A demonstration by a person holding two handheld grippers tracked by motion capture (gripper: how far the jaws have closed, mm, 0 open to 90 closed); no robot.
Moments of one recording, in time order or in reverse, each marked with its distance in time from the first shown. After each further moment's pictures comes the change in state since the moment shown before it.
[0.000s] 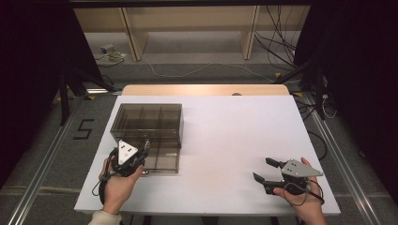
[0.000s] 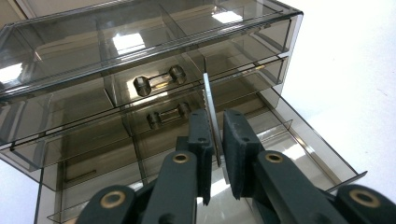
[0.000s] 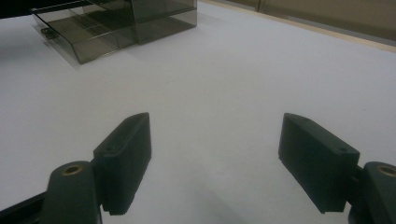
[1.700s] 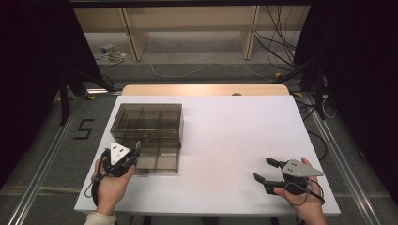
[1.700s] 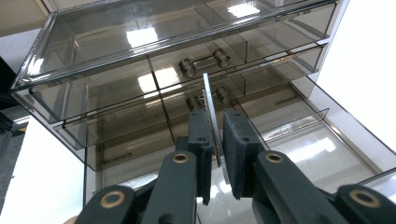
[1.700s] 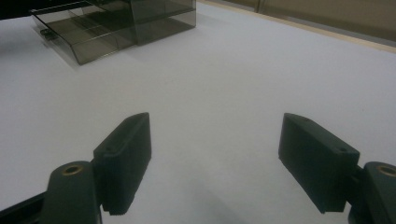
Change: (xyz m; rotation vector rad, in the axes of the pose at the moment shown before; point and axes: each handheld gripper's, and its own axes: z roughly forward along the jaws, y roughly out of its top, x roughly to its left) left arm 0.019 -0.008 -0.006 0.014 0.060 -0.007; right arm -0.001 0.000 -0.001 0.000 -0.001 0.001
